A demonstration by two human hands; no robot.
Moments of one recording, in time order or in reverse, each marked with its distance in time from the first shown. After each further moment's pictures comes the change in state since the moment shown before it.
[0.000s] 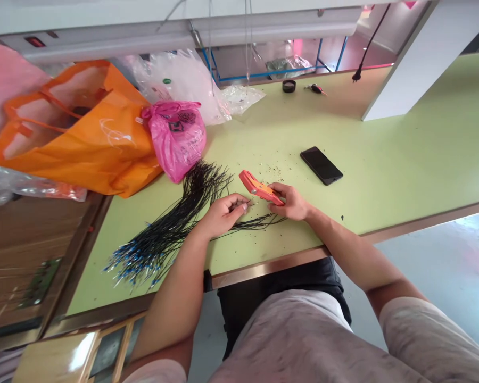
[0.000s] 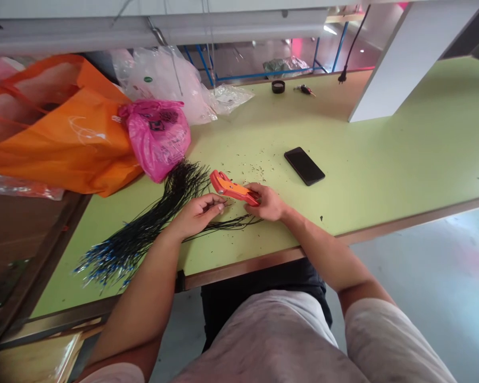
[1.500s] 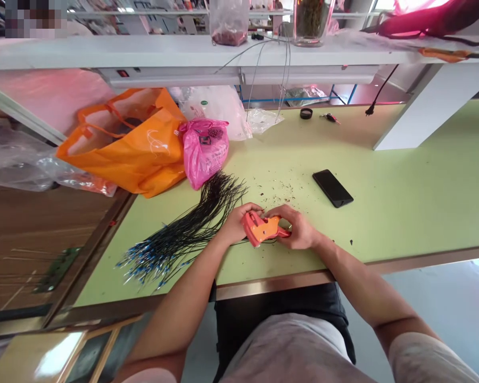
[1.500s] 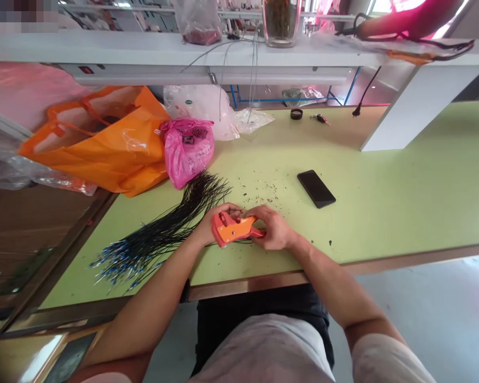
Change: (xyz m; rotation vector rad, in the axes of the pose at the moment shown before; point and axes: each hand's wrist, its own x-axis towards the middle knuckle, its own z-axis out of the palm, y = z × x) left_hand 0.016 -0.014 0.020 -0.282 0.144 -0.063; right_hand -0.009 -0.008 0.011 -0.268 -0.064 -0.389
